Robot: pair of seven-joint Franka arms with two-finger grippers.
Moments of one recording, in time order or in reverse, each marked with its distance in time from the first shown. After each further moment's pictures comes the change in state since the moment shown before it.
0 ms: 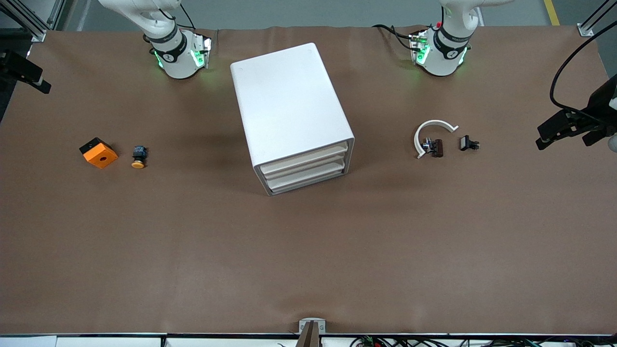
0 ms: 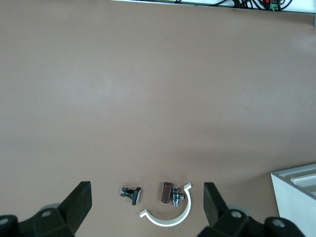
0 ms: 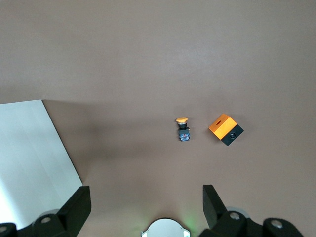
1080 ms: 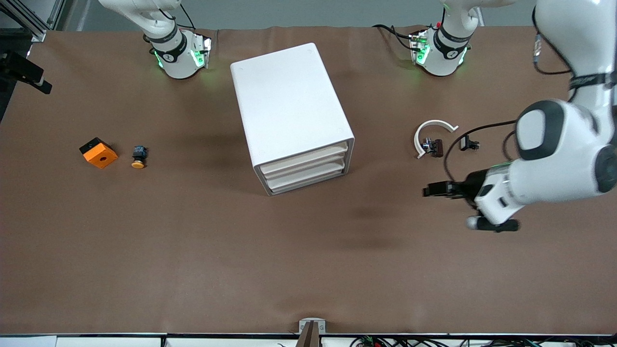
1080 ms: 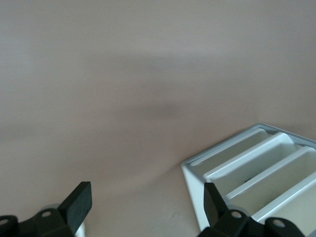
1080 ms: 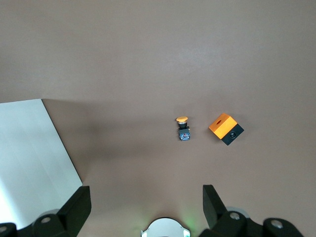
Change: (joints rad) left arm -0.095 0.413 -0.069 -0.025 -0.418 0.242 0.106; right arm 0.000 0.000 0.000 -0.004 0.000 0.000 -0.001
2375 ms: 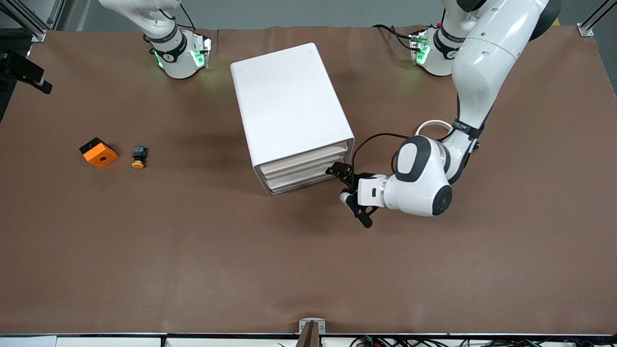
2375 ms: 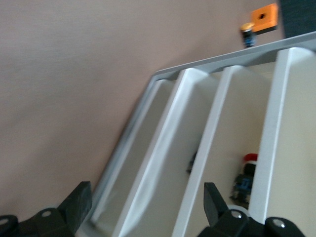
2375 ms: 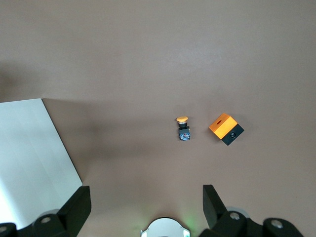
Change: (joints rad) left arm -0.170 0.270 -0.133 0.006 -0.319 0.148 0.616; right arm 0.000 0.000 0.001 0.000 0.000 0.000 -0.002
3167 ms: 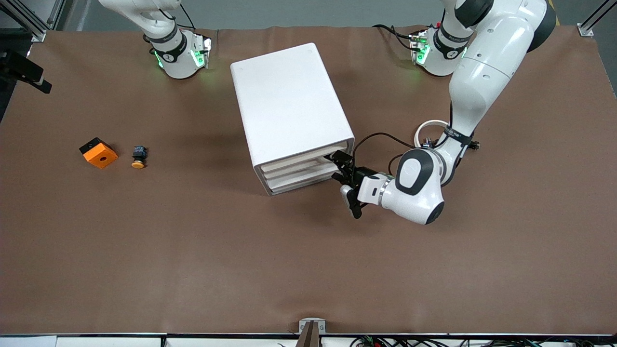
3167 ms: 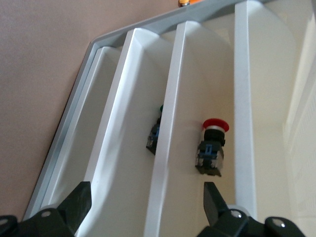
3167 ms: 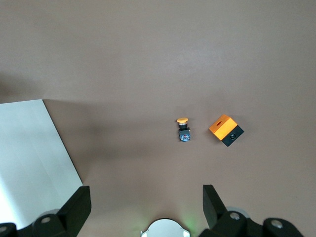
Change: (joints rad) left arm 0.034 0.072 0.005 -0.003 -0.140 -0.204 0.198; right arm 0.001 0.000 0.003 0.007 0.000 0.000 0.000
